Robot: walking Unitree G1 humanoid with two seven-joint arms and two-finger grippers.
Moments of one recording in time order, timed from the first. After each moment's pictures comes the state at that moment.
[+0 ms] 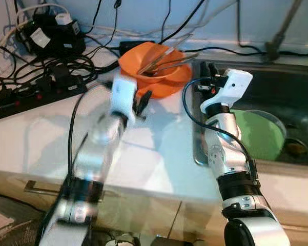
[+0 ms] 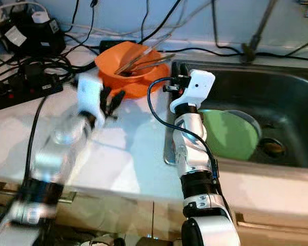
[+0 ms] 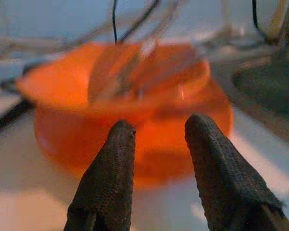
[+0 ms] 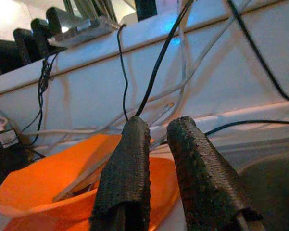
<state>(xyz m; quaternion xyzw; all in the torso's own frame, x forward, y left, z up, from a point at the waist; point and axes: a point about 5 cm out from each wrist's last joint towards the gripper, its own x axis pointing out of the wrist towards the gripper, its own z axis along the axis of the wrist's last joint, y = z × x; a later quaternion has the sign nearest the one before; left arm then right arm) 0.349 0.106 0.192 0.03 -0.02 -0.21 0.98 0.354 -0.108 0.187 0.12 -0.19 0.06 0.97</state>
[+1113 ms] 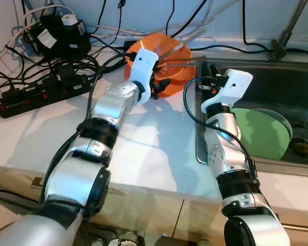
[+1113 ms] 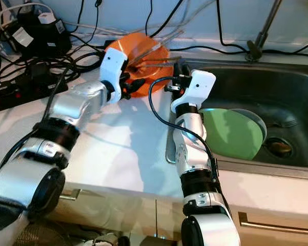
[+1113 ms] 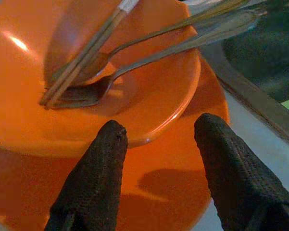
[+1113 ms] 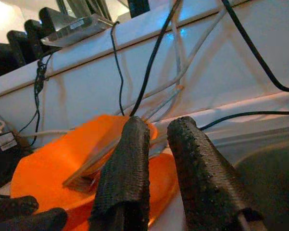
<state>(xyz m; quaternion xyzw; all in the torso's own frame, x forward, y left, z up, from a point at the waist) 0.404 0.078 0.212 0.06 0.10 -0.26 0.96 0.356 -0.112 0.185 0.13 -0.19 0.04 0.97</state>
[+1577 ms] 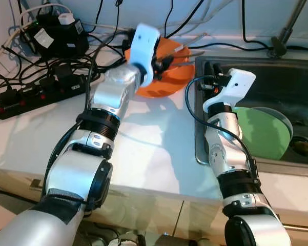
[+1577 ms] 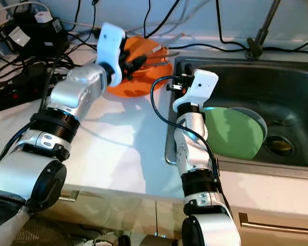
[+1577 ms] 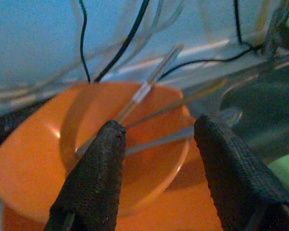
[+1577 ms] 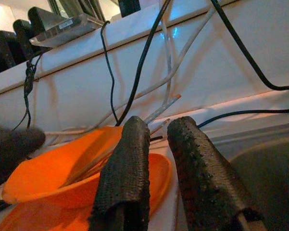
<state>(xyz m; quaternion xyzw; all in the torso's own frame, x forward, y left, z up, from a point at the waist) 0.404 0.070 0.261 0.06 0.00 -0.26 0.96 0.356 -0.114 0.187 0.13 -0.19 0.04 0.97</state>
